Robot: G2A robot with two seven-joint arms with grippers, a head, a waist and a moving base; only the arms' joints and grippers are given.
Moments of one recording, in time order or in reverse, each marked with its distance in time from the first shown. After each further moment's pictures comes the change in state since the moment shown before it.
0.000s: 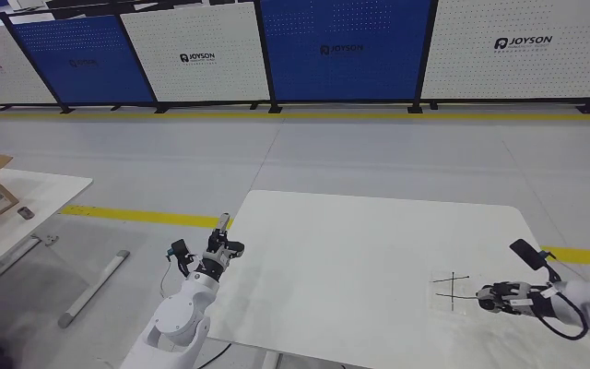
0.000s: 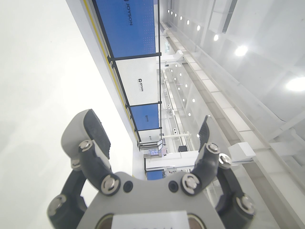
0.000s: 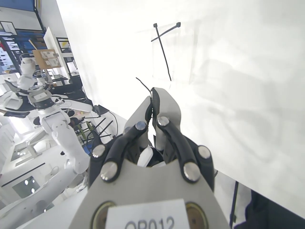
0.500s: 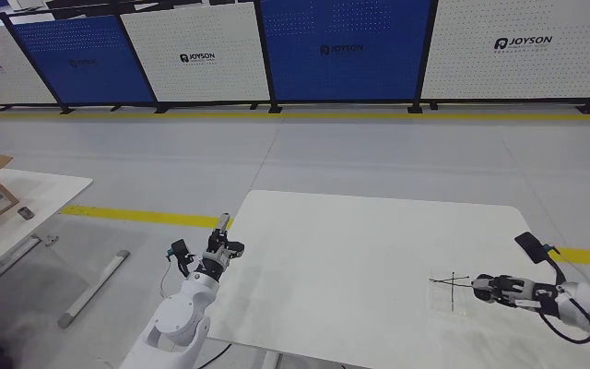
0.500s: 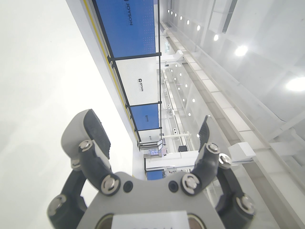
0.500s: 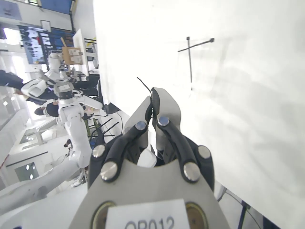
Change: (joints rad) left arm 0.000 0.000 0.000 0.000 0.000 0.000 0.000; right arm -0.089 0.001 0.084 -0.062 0.188 -0.167 -0.104
